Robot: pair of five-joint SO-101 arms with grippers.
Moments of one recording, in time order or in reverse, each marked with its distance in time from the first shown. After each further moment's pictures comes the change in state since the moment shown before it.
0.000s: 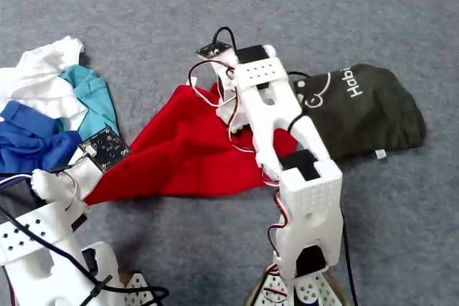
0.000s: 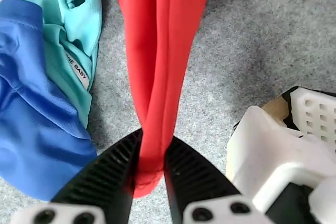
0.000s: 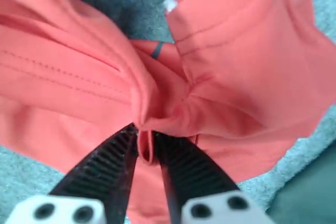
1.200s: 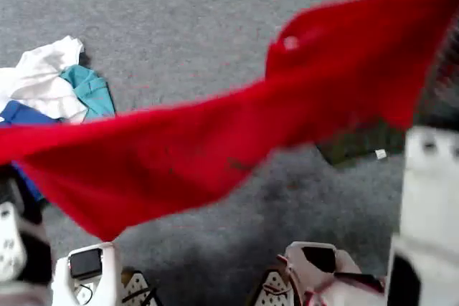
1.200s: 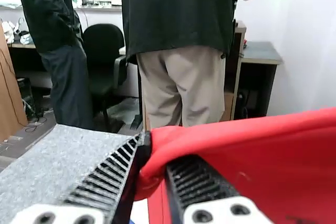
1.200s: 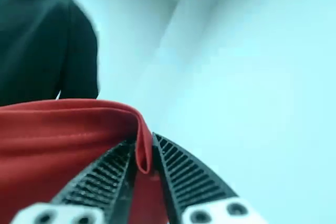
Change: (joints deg) left arm 10.6 -0.9 -76.0 -2.0 69.4; right arm 20.7 -59.0 -56.2 -14.1 6.5
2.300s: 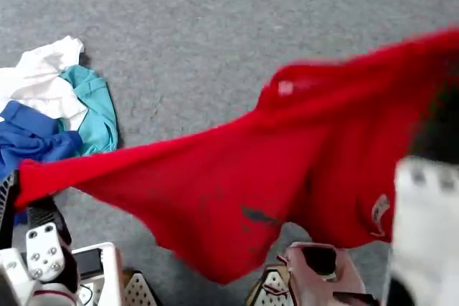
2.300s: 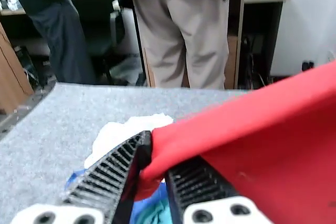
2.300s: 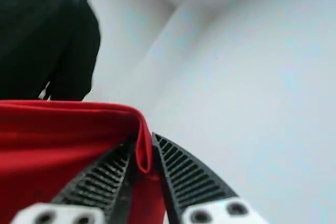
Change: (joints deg) left arm 0.3 -19.3 31.4 -2.4 -5.5; right arm 0.1 -6.2 16.5 -2.9 9.1
